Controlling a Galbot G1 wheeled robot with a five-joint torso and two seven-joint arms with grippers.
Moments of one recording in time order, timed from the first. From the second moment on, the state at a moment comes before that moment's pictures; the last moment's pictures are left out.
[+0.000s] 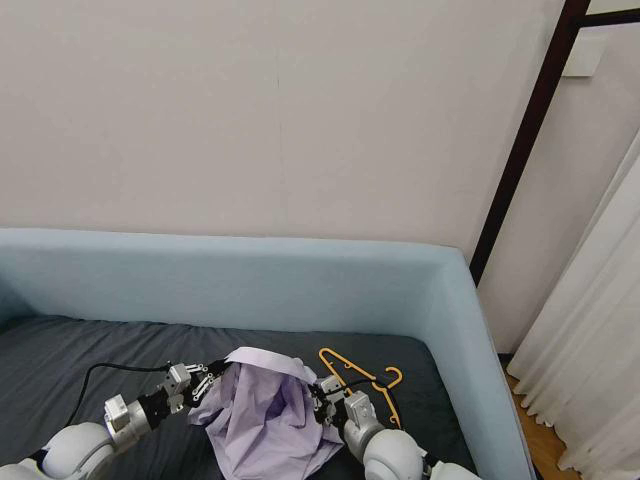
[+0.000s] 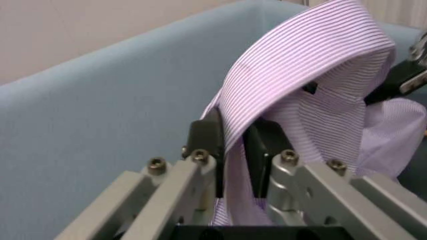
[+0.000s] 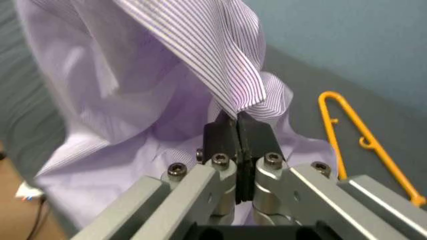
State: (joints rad) left arm 1.00 -0.53 0.06 -1.48 -0.68 -0.55 0.37; right arm -0.70 1.00 -0.50 1.78 0.72 -0.41 0.30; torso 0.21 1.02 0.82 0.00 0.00
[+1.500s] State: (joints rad) left arm 1.25 -0.91 -0.04 -1.33 -0.53 -0.65 0.12; right arm -0.57 0.94 -0.33 1.91 1.28 -0.62 0.59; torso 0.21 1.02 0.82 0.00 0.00
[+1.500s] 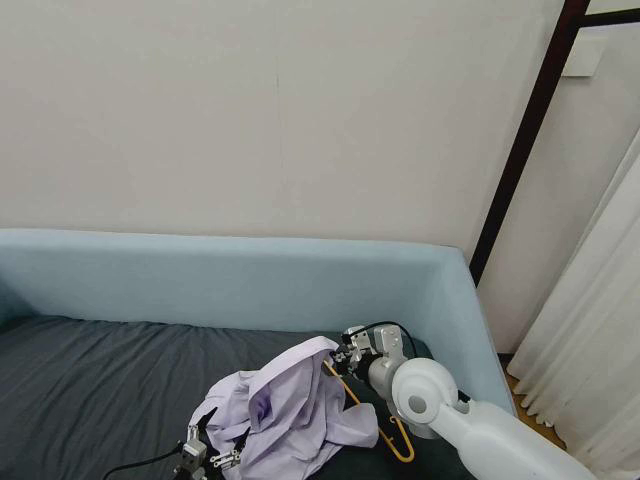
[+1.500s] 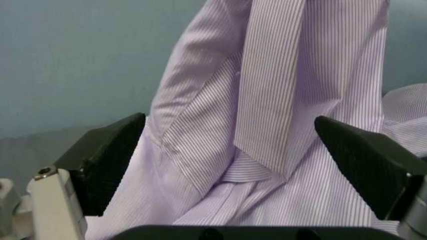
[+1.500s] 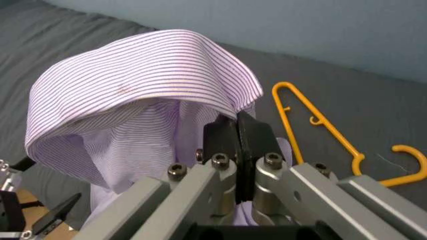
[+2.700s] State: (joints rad) left arm 1.16 -1.04 0.02 -1.18 -0.52 -0.64 0.12; right arm -0.59 0.92 -0.31 1.91 1.29 -0.62 0.60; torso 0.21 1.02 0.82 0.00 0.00
